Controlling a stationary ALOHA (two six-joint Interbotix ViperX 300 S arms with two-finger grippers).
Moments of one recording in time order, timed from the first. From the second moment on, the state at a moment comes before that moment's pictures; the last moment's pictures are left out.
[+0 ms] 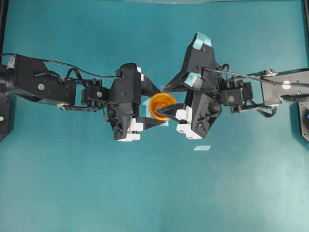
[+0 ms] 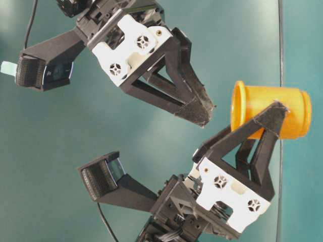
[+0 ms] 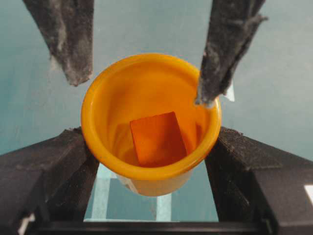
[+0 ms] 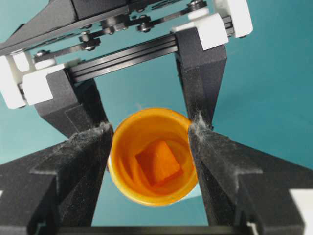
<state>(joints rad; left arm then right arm) 0.01 0.04 0.64 0.02 -0.21 0.02 0.04 -0.16 0.54 -0.42 0.25 0.75</state>
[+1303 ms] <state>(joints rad) 0.01 0.04 0.64 0.02 -0.21 0.01 0.04 -0.16 0.54 -0.42 0.22 0.75</state>
